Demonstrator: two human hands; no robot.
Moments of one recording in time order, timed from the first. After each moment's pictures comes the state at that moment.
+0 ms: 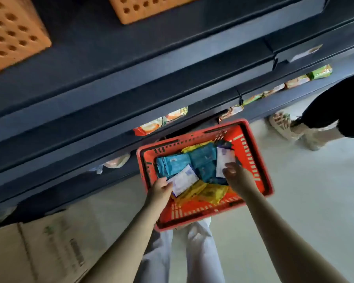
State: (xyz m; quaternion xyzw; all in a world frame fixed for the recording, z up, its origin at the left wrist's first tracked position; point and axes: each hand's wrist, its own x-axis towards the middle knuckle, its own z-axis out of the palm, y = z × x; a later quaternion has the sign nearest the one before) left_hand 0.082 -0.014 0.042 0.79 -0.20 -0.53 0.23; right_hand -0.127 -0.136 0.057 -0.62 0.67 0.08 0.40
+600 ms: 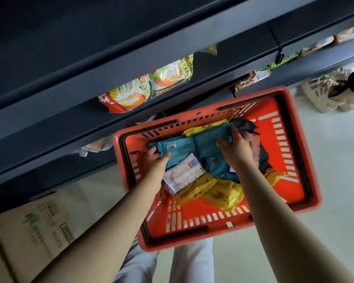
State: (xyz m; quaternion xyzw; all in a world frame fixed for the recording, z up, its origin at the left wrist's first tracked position) left_hand 0.100 -0.071 -0.114 0.81 0.02 -0.50 0.31; right_hand -0.086 -0.190 -0.088 -0.60 0.70 0.07 0.38
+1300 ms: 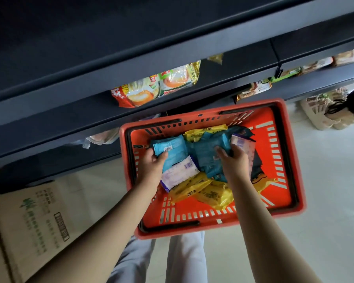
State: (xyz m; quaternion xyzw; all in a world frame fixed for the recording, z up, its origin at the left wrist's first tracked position) left_hand 0.089 -0.055 -0.060 0.80 -0.06 -0.44 0.41; right_hand -0.088 -0.160 -0.048 -0.52 0.69 -0.10 0.50
